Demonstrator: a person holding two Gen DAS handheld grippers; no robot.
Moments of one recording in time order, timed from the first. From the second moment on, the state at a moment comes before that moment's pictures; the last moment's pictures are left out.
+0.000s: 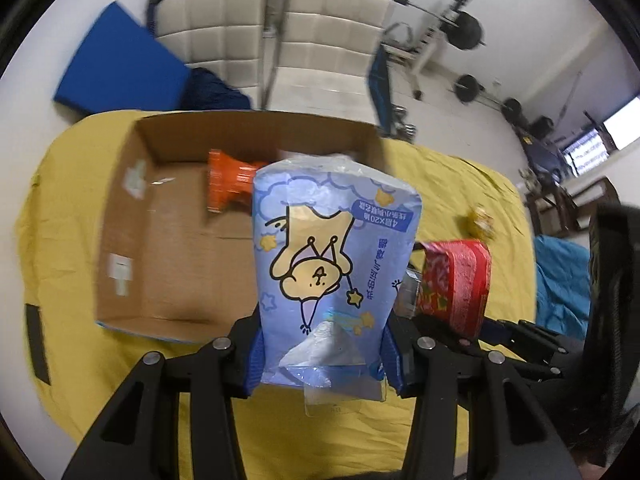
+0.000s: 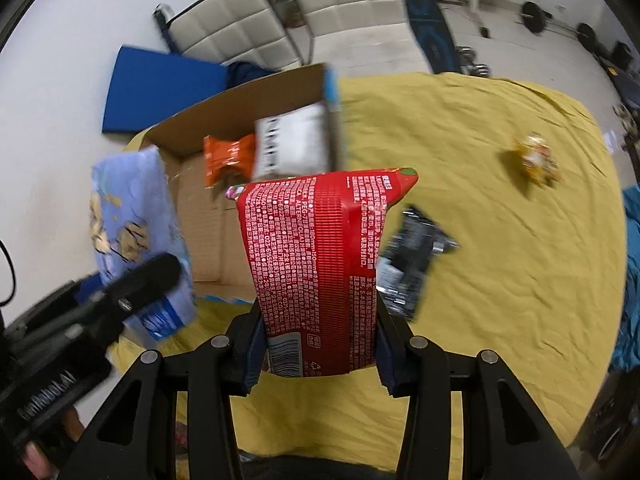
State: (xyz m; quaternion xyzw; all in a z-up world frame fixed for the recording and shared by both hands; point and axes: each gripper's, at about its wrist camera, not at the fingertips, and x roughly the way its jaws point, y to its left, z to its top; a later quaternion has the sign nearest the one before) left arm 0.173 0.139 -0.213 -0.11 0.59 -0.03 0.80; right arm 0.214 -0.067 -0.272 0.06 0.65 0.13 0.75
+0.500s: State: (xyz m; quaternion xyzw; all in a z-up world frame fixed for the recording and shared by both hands) left arm 0.248 0.258 -0.334 -0.10 0.67 0.04 0.74; right arm 0.290 0.012 -0.407 0.02 0.72 0.08 0.69
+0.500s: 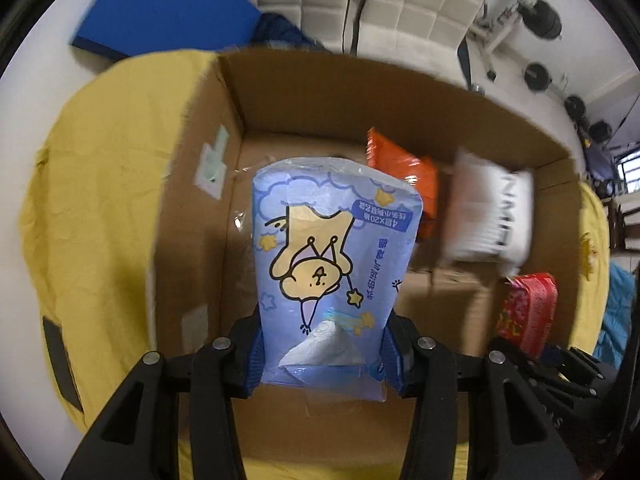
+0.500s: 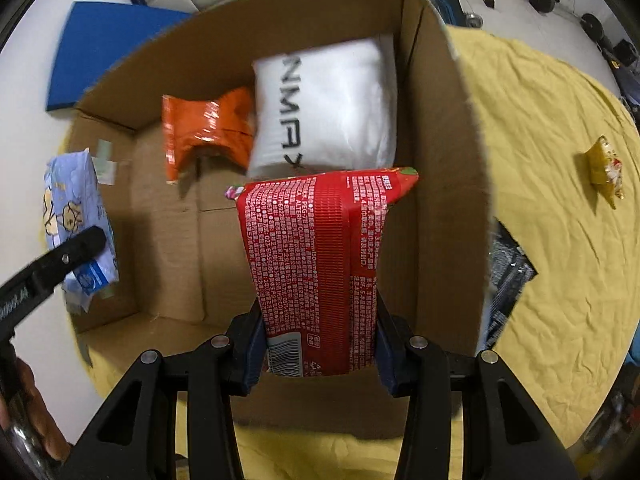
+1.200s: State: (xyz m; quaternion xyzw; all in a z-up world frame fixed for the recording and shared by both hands) left arm 0.309 0.261 -0.397 -0.07 0.71 0.04 0.70; right arm 0.317 0.036 -0.470 -0.03 0.74 0.05 0.67
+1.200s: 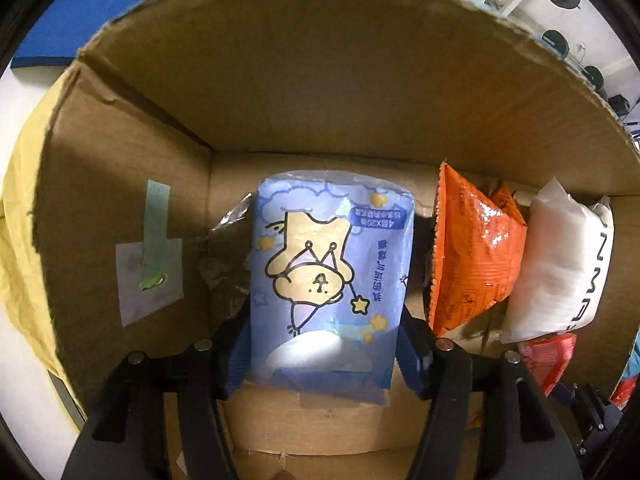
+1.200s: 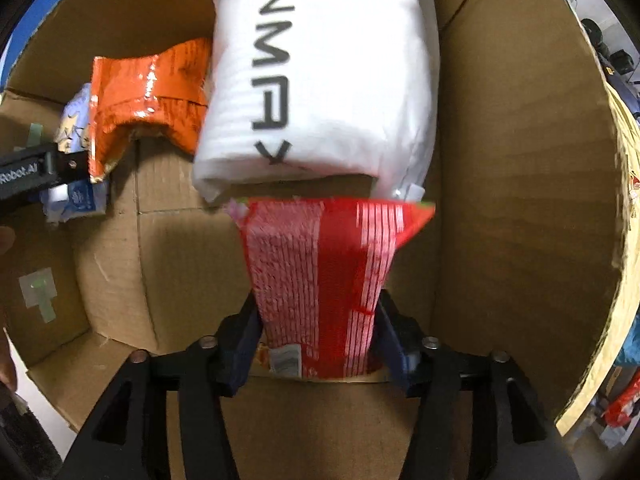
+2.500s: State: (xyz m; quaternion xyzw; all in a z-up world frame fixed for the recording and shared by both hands) left arm 0.177 0.241 -0.241 -0.08 0.57 0.05 0.82; right arm 0.249 0.019 -0.301 -0.03 0.63 0.08 0.77
